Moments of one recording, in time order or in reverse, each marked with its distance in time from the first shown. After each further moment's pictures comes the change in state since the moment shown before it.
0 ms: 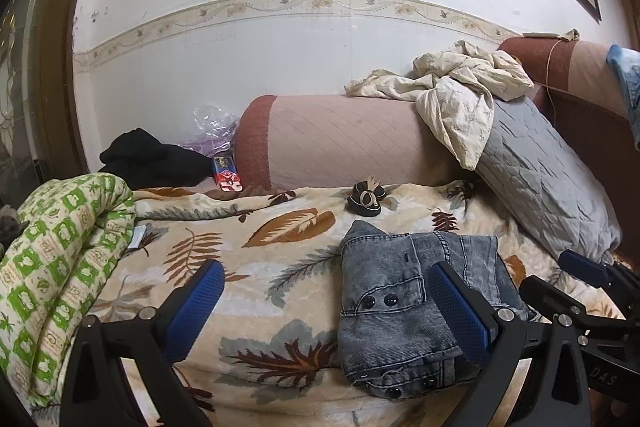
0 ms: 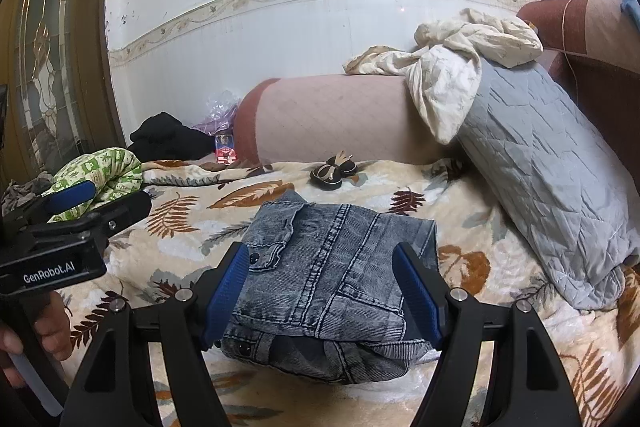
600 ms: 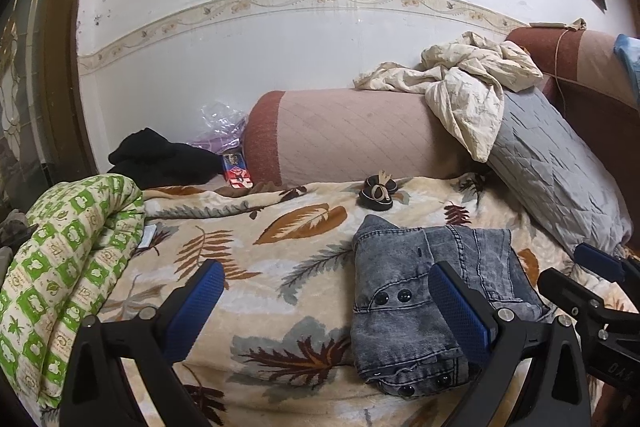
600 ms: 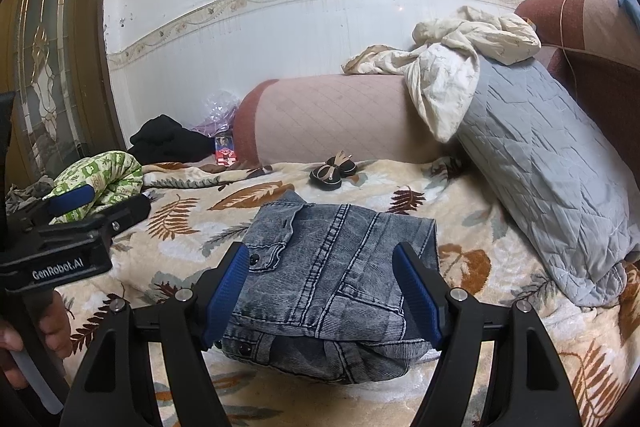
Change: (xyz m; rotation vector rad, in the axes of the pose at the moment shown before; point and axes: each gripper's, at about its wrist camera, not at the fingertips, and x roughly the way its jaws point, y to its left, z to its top) left arm 0.003 -0.002 -0.001 0.026 0.011 0.052; right arm -0.001 -0.001 0.000 0.013 -0.004 0.003
